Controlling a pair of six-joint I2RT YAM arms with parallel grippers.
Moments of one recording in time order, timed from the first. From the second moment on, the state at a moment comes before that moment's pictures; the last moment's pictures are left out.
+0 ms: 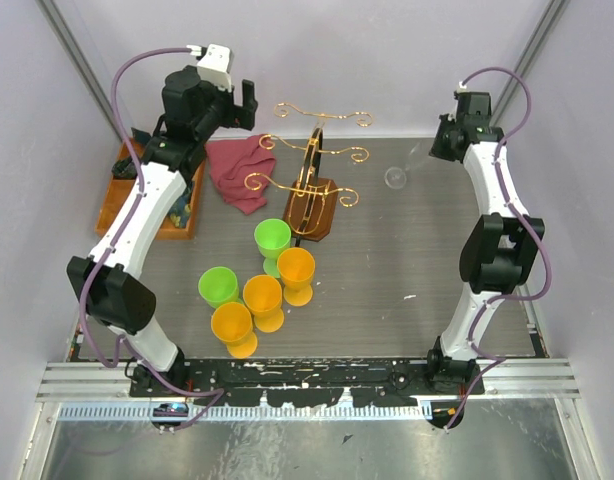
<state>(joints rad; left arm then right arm) -0.33 1.68 1.78 -0.21 0.00 0.05 -0.09 1.93 1.83 -0.63 -0.06 0.20</state>
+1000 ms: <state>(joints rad) -0.22 1.81 1.78 0.32 0.40 -1.45 0.29 1.33 1.35 0.52 -0.06 0.06</state>
